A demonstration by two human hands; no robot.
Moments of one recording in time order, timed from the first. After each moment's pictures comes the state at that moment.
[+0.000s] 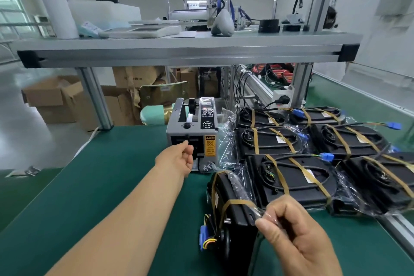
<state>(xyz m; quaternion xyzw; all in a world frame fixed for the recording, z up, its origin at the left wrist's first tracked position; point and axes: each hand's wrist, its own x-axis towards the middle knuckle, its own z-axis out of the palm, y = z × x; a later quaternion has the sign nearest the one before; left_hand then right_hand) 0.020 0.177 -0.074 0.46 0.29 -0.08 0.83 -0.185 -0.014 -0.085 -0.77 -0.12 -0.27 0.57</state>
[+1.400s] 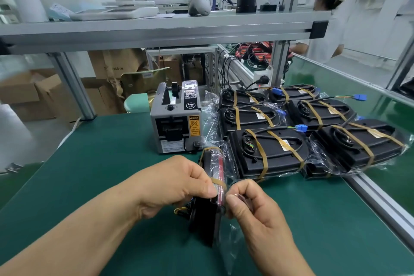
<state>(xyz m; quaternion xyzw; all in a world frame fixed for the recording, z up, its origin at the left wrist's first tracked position) -0.138 0.175 -0.017 0.82 -0.14 -0.29 0.48 -0.209 0.009 -0.103 -0.73 -0.08 -0.13 0.66</state>
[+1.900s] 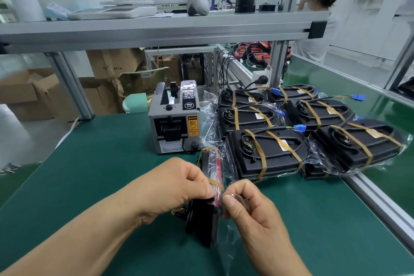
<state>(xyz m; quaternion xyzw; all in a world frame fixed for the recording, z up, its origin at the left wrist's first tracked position) -0.140 0.176 -0.026 0.83 -0.14 -0.24 0.49 -0.206 0.010 -0.107 -0.73 -0.08 -0.13 0.67</state>
